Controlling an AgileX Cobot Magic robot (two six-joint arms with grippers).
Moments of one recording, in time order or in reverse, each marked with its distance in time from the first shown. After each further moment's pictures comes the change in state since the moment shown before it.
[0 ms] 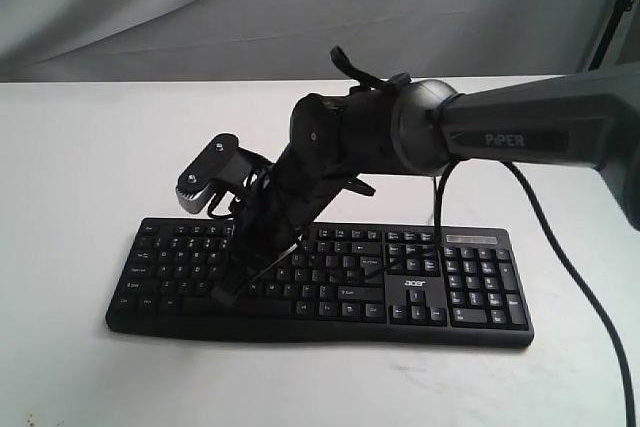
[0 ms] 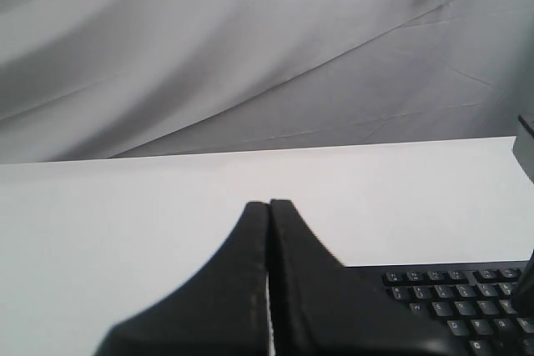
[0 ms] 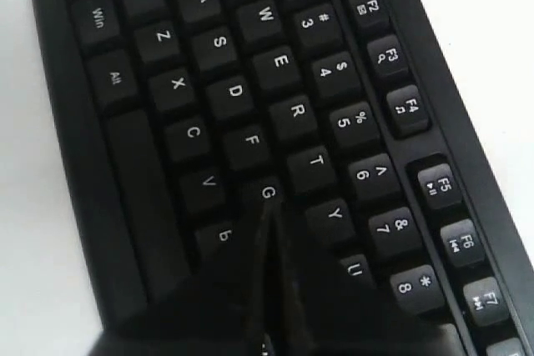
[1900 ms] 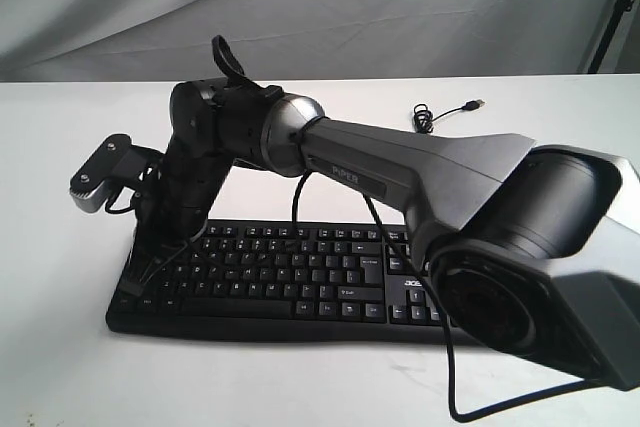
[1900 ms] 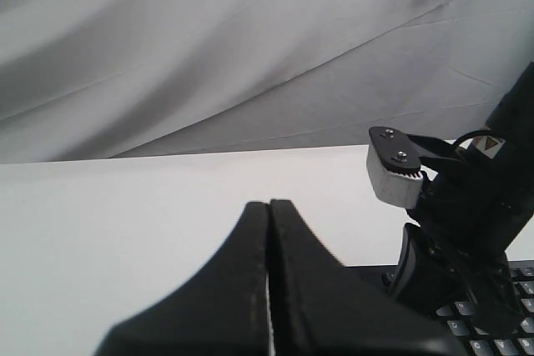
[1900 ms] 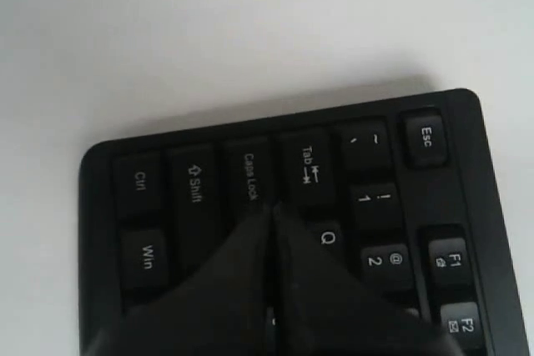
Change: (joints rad) left arm 0.000 0.000 0.000 0.000 0.000 0.000; right arm 0.092 0.372 -0.699 -0.080 0.364 0.068
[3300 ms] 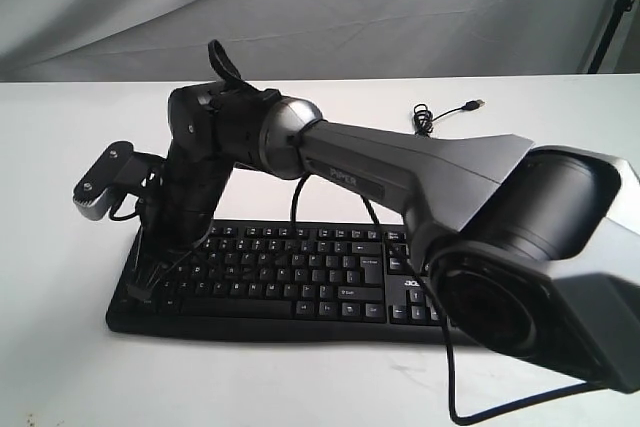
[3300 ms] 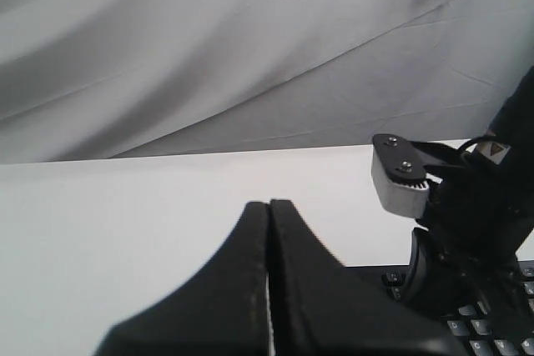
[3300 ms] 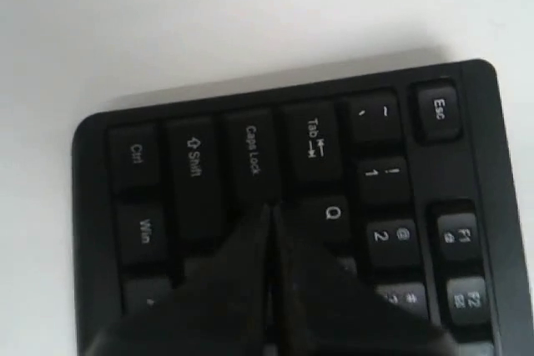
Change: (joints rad) left arm 0.000 0.000 0.000 0.000 0.000 0.000; right arm 0.006 -0.006 0.006 -0.047 0.024 0.021
